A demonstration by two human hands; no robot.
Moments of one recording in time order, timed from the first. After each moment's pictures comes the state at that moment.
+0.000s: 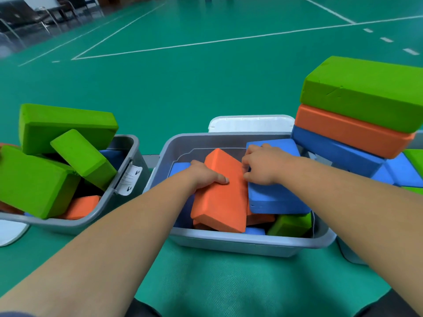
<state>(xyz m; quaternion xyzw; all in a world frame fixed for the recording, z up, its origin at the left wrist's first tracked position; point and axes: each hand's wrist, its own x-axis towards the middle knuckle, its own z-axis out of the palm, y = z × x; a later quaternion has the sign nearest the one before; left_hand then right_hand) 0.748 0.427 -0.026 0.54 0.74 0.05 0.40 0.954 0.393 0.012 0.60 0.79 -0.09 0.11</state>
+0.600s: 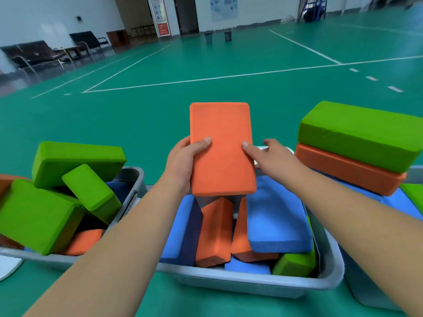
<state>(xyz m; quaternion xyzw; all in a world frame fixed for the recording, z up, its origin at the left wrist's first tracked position) 0.733 0.446 0.084 0.46 0.46 0.50 0.57 0.960 0.416 0.079 0.69 0.55 -0.31 -0.36</state>
